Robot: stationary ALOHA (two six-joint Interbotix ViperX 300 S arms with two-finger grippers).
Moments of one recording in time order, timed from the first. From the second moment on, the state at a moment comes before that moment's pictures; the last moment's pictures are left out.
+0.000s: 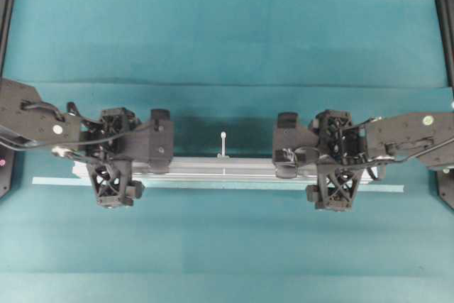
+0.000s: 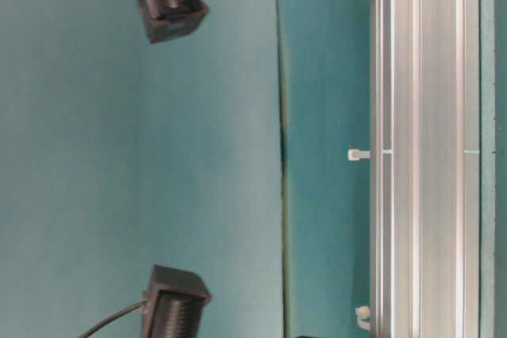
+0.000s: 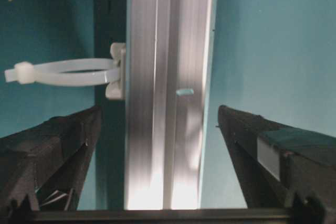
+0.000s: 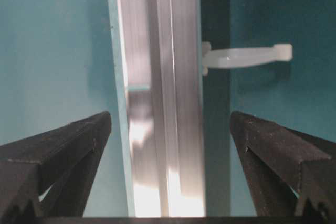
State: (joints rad) left arm 0.00 -0.04 0.79 0.03 0.43 -0.06; right arm 0.03 -0.02 0.76 -0.02 0.53 0.11
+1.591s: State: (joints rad) left arm 0.00 -0.03 0.81 0.03 0.38 -0.06; right arm 0.03 0.01 0.76 -0.01 0.54 0.11
